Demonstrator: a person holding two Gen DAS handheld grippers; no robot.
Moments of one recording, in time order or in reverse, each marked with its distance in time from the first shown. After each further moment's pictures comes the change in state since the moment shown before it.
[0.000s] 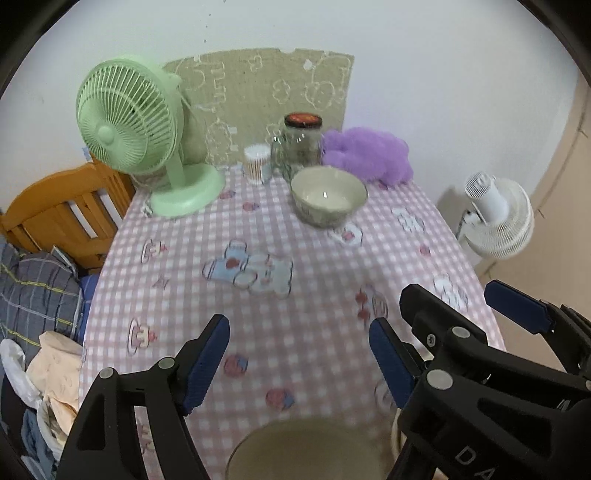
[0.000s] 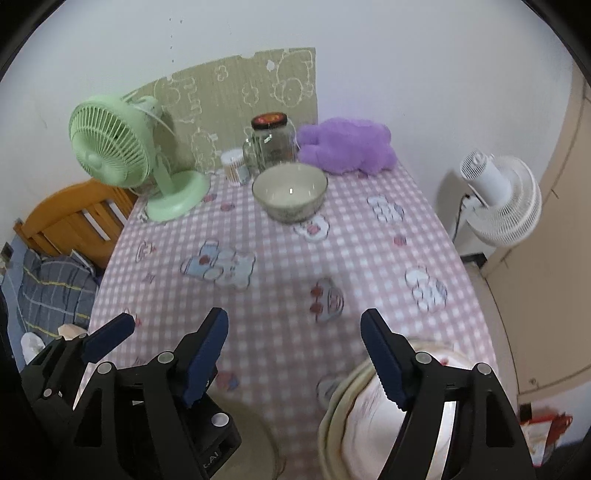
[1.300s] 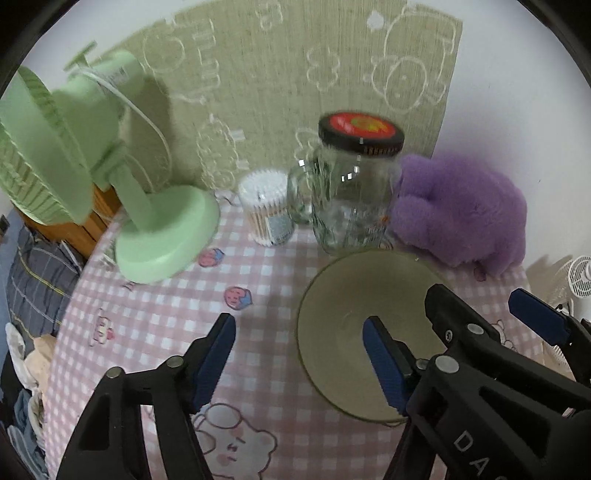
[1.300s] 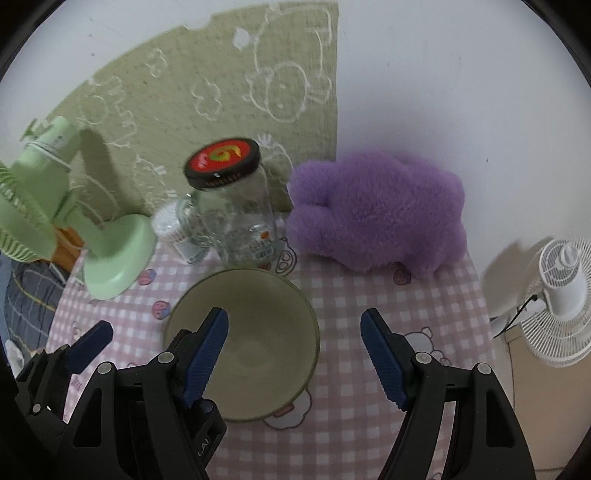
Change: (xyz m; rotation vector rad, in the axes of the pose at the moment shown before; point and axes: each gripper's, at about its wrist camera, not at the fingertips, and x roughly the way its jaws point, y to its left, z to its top) left arm 0.213 -0.030 0.142 -0.161 0.041 0.210; right arm 0.223 -0.047 0.169 -0.105 0.043 0.059
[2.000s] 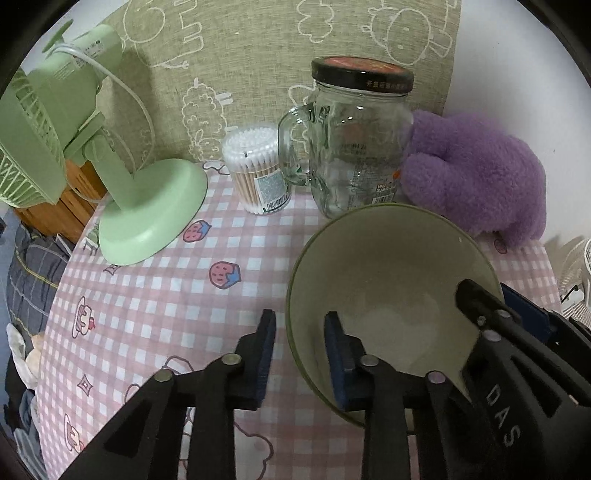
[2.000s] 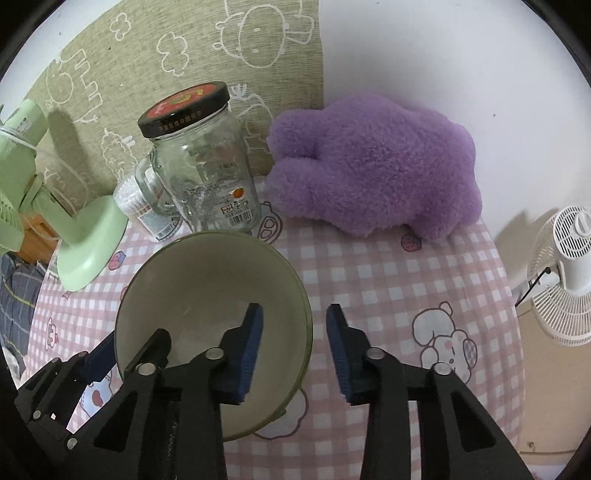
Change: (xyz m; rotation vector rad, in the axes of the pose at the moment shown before) left arm 0.029 -0.005 -0.015 0.038 0.053 0.019; right arm 0.040 -0.007 -0.016 0.042 0.061 -0.017
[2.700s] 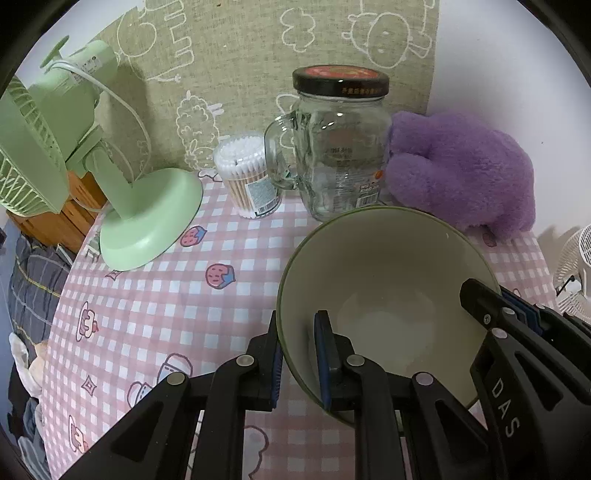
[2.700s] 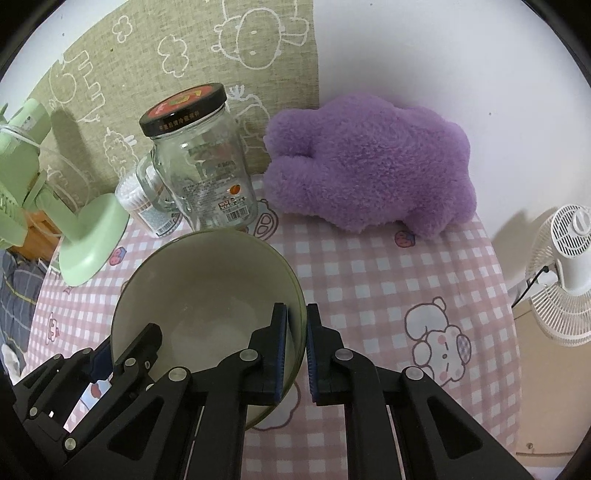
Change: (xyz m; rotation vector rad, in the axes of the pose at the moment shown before) left arm -0.013 -0.008 -0.003 0.027 -0.024 -0.006; right arm -0.009 -0.007 -0.004 -0.003 -0.001 0.000
